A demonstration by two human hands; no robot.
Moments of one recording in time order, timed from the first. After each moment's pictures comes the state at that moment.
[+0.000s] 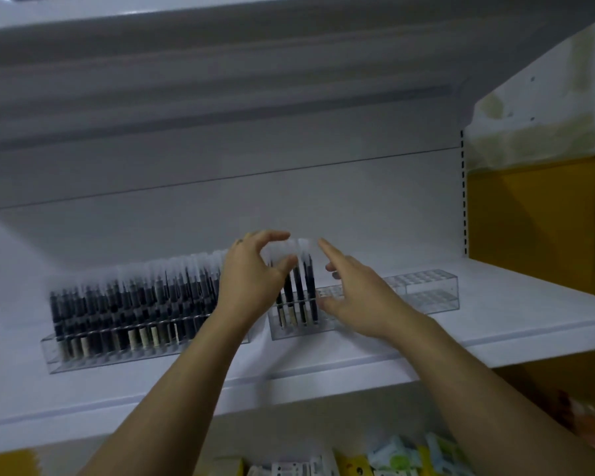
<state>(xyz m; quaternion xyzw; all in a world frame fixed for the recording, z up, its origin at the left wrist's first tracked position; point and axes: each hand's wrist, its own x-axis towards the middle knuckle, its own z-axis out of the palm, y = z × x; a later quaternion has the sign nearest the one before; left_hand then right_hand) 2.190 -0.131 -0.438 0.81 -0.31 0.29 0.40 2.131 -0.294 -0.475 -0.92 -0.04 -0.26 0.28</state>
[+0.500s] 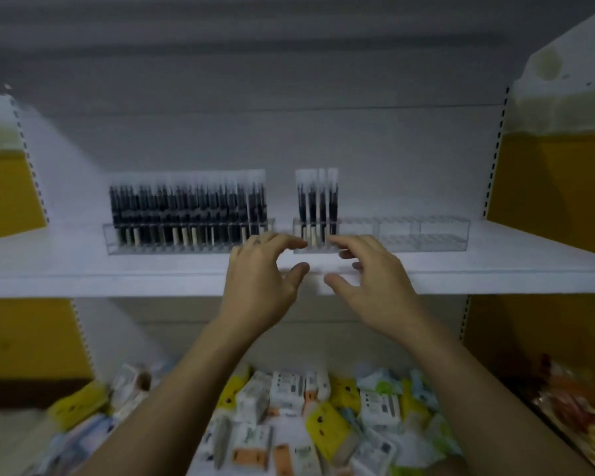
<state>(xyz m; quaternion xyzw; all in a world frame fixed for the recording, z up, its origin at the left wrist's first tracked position) 2.112 -0.078 -0.532 0.83 -0.30 0.36 0.31 2.058 -0.245 -0.539 -0.89 -0.08 -0.34 0.30</state>
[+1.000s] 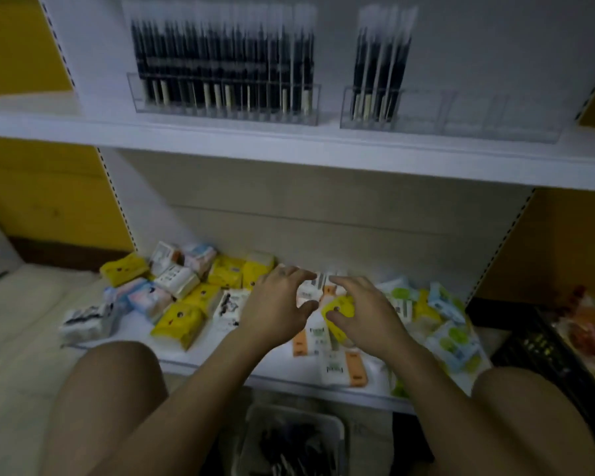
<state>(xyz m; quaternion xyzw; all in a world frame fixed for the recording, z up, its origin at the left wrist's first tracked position) 2.086 -0.042 -0.733 0.94 -0.24 0.11 0.23 2.050 -0.214 -0.742 -0.96 -0.03 -0.08 0.28</state>
